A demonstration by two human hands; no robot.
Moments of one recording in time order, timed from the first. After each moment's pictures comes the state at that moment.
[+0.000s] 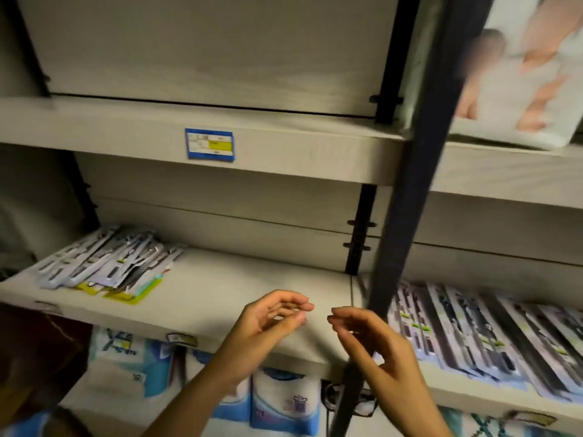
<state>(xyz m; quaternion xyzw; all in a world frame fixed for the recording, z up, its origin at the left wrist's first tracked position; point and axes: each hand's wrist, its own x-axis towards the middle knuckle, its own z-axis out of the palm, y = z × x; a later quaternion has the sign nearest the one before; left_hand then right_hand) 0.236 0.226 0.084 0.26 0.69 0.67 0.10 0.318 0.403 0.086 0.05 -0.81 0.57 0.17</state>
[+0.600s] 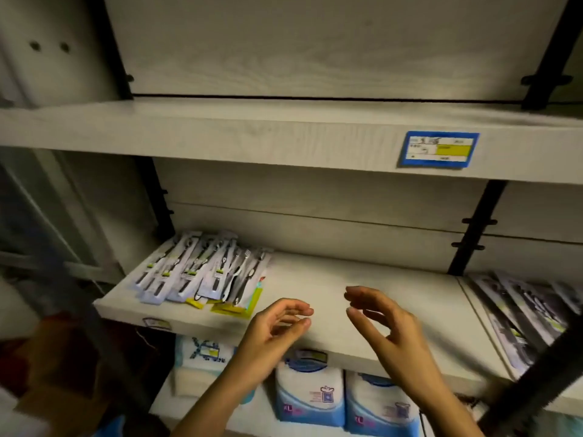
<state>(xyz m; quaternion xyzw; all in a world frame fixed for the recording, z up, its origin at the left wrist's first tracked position) 0.122 -0.008 0.048 0.21 0.74 0.64 0.09 0.191 0.178 0.078 -0.01 -0.85 0.50 0.16</state>
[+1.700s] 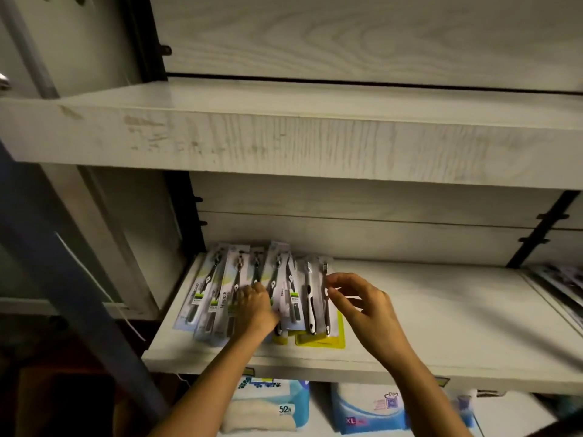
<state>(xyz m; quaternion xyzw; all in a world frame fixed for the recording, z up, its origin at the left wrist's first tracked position) -0.130 -0.169 -0.031 0.08 0.98 0.16 0.04 0.012 -0.032 0.062 -0.08 -0.84 0.51 0.18</state>
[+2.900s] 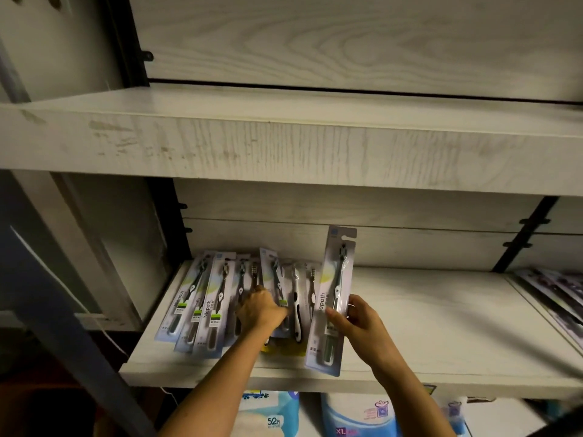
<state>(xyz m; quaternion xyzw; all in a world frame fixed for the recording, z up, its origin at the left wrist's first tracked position) -0.135 -0.130 -0.028 0.05 0.97 0.21 0.07 0.012 -0.005 0.027 -0.17 -0.74 0.64 0.10</state>
